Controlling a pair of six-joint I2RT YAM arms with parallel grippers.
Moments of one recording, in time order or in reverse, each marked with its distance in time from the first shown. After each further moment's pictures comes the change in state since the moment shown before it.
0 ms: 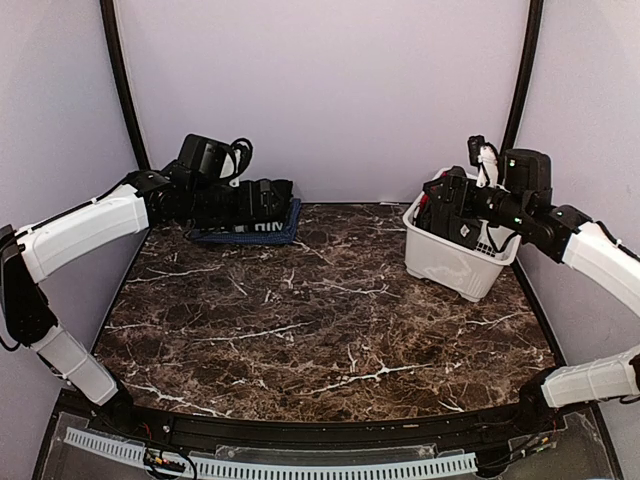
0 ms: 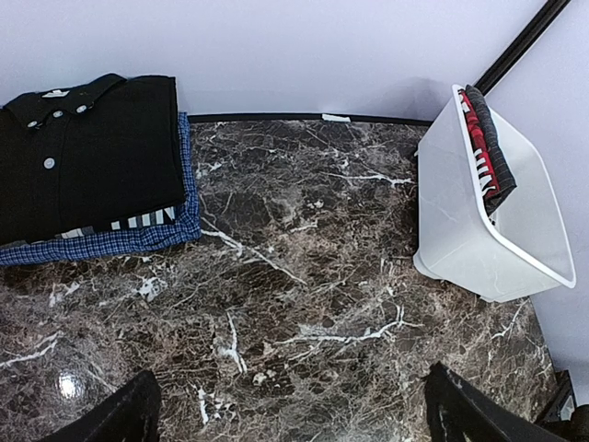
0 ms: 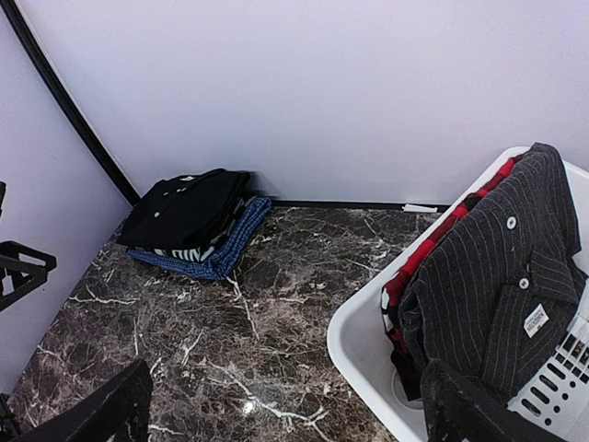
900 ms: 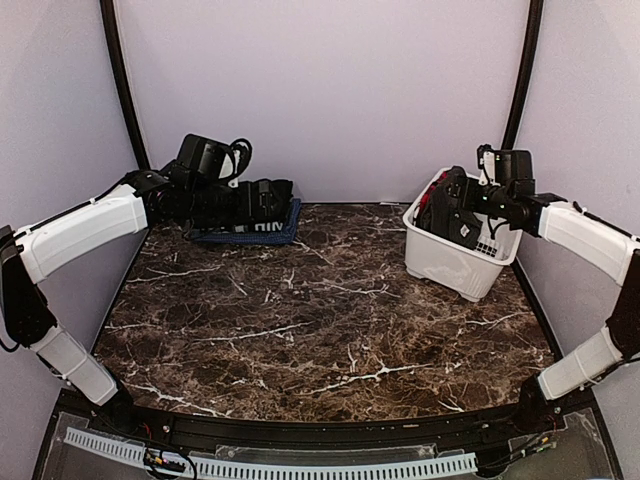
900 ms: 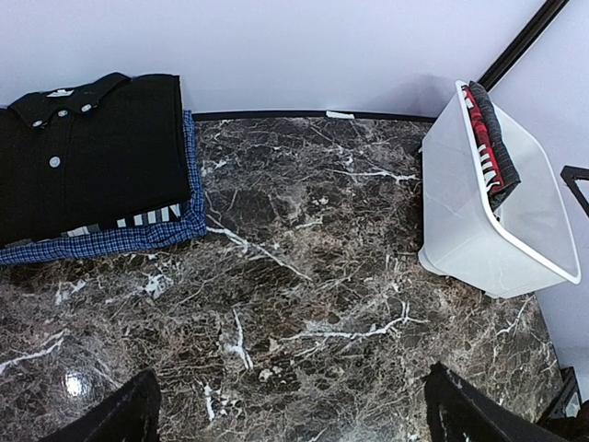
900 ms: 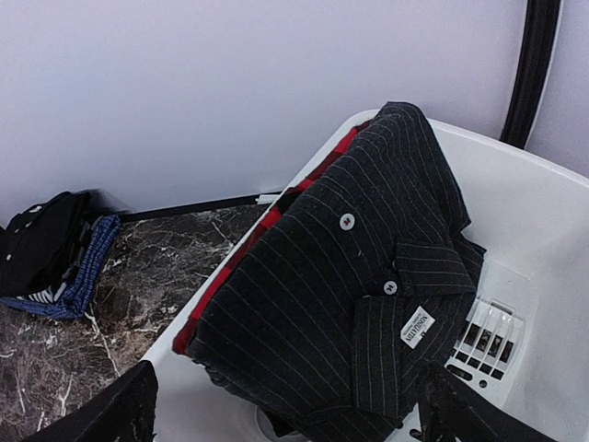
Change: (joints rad) left arm 0.000 -0.006 0.000 -0.014 -0.009 0.011; right arm -0.172 0.235 0.076 0.028 0.160 -0.036
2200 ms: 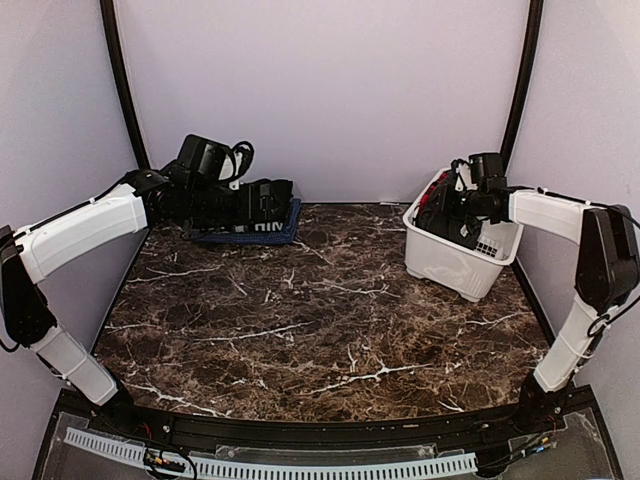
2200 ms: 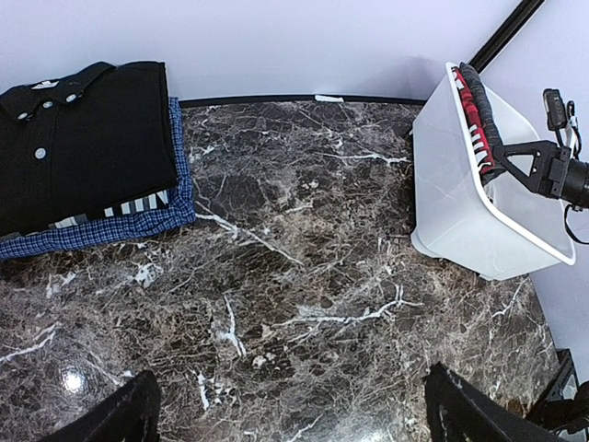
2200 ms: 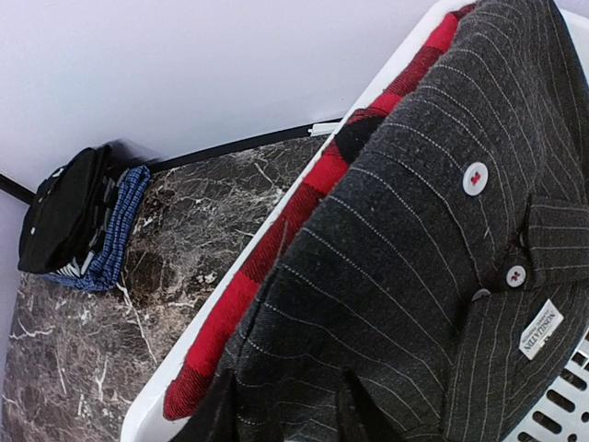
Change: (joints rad) left arm 0.000 0.000 0.004 -0.032 0.043 0.015; right arm -0.049 0.332 0.173 -0.021 -0.269 0.113
